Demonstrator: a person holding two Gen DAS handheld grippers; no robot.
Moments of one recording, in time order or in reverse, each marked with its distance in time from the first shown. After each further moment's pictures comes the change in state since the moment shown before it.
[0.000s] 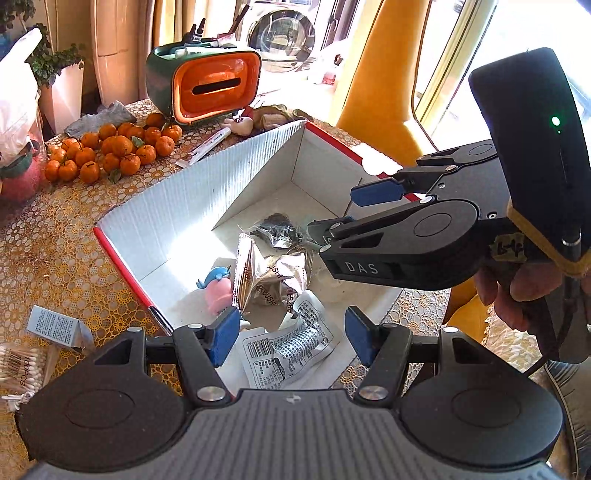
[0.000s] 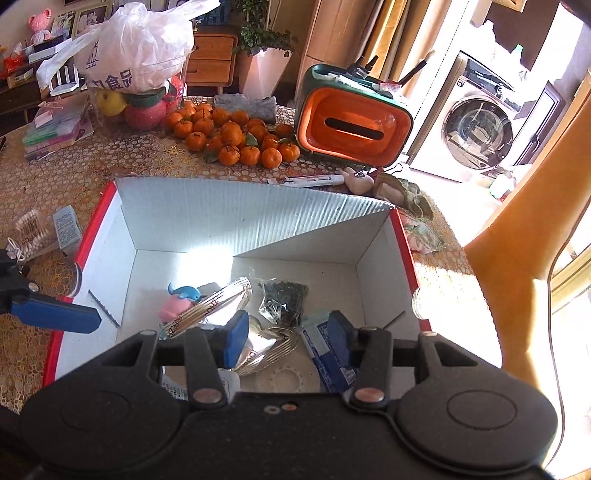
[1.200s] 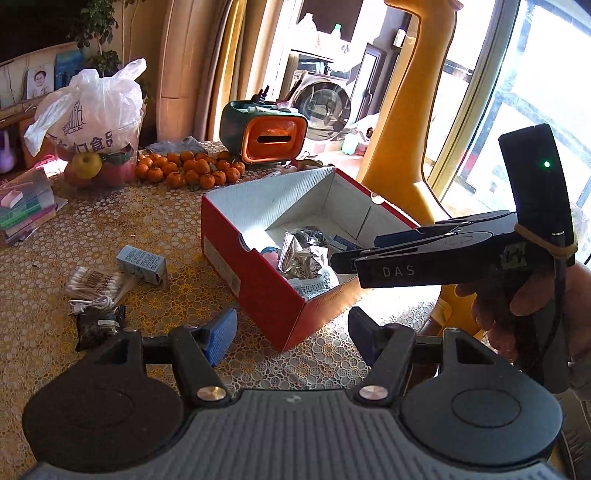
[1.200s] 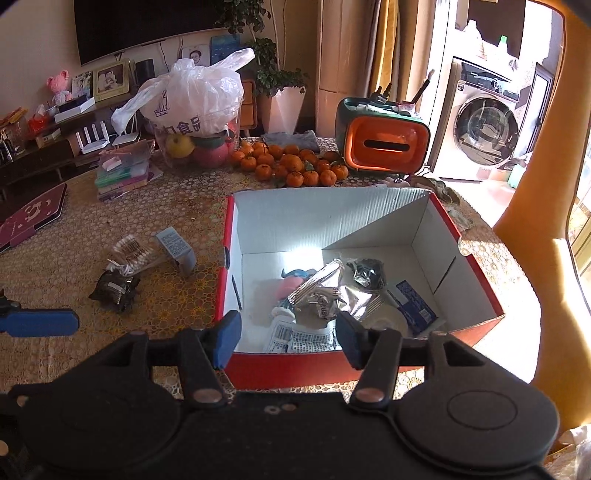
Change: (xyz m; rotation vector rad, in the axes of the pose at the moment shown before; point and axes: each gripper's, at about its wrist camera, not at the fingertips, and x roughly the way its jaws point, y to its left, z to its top) left arm -0.128 0.006 -0.121 -0.125 -0.258 0.081; right arm -0.092 0.063 -0.057 0.147 -0.125 0.144
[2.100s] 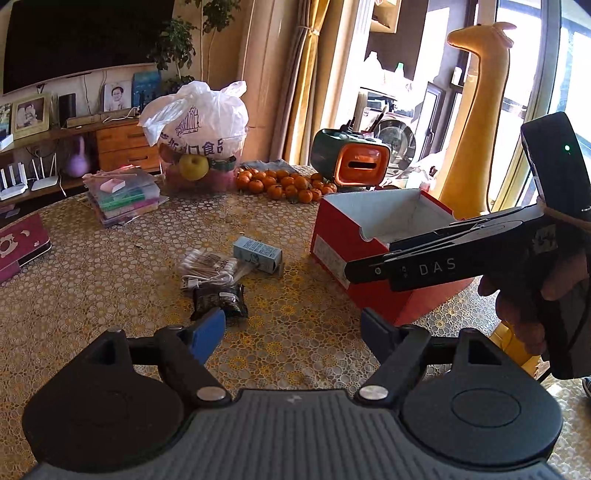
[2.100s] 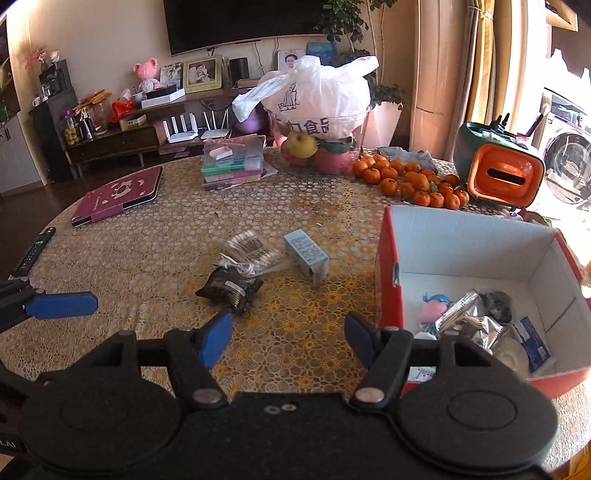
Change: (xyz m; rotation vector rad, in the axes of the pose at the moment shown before) left arm -0.057 0.074 -0.066 -0.075 -0.136 0.198; right arm 0.020 0.099 0.000 -0.151 -0.038 0.236
